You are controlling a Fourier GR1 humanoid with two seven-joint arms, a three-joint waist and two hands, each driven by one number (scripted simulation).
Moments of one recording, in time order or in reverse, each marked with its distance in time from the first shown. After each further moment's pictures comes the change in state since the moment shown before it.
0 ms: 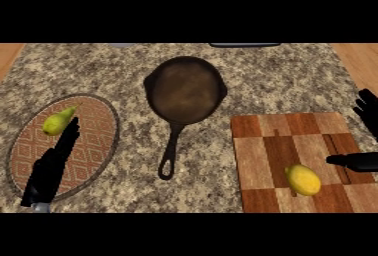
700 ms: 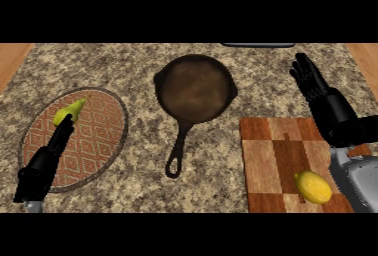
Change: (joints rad) left arm -0.023 0.043 0.024 0.087 0.048 -0.038 -0.182; right arm -0.254 0.193 0.210 -0.100 0.066 -0.115 -0.100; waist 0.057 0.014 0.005
